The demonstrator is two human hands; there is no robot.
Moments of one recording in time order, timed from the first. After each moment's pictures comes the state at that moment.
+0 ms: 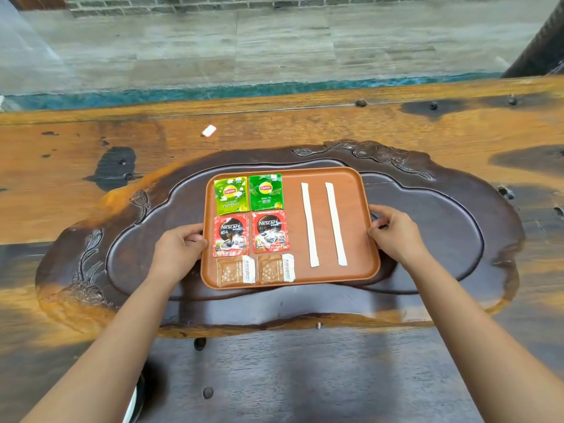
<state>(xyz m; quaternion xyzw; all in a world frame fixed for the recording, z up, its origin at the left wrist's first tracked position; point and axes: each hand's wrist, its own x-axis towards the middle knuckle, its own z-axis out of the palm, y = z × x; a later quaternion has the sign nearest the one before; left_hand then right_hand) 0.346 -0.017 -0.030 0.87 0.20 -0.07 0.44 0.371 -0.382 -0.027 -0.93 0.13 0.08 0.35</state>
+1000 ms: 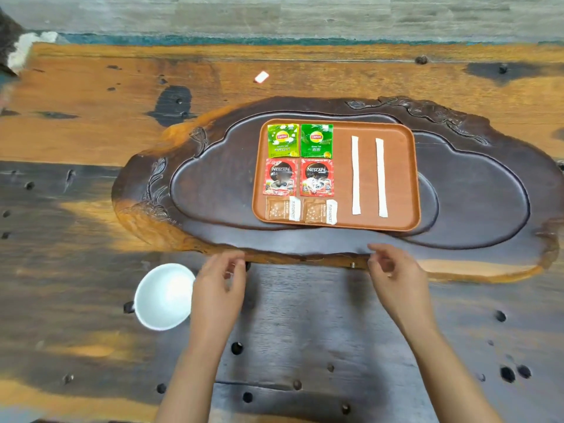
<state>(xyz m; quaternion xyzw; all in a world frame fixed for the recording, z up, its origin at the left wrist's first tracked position) 0.161 -0.042 0.010 0.90 0.20 0.04 0.39 0.208 -0.295 0.005 -0.91 0.11 0.07 0.38</state>
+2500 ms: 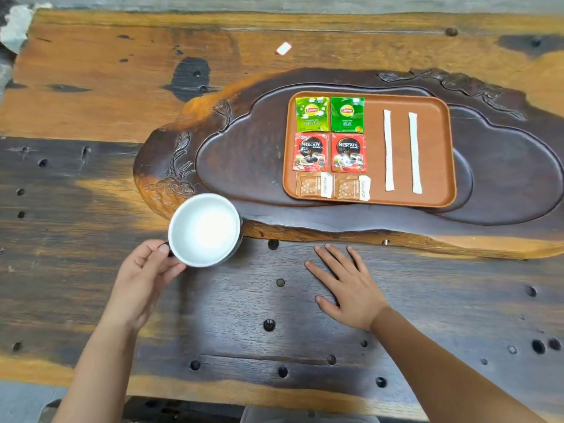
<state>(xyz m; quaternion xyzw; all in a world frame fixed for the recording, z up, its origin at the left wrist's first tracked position) 0.131 0.121 -0.012 0.64 0.29 -0.04 0.72 0.159 -0.230 -0.085 -0.92 -0.33 0.17 0.10</state>
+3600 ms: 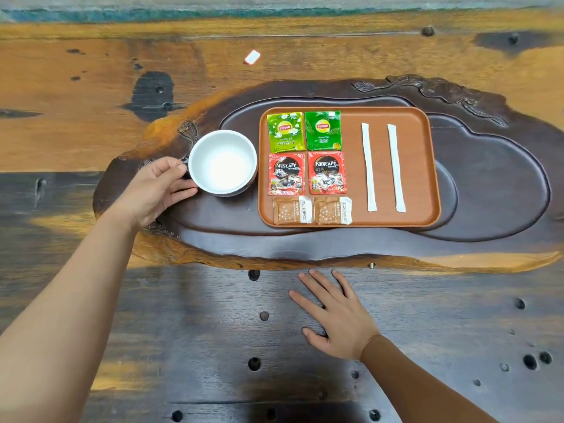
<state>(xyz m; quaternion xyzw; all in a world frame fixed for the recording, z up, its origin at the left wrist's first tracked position) 0.336 0.109 -0.008 0.67 0.19 -0.18 0.70 0.162 -0.232 -0.093 -0.92 -0.33 0.16 0.13</state>
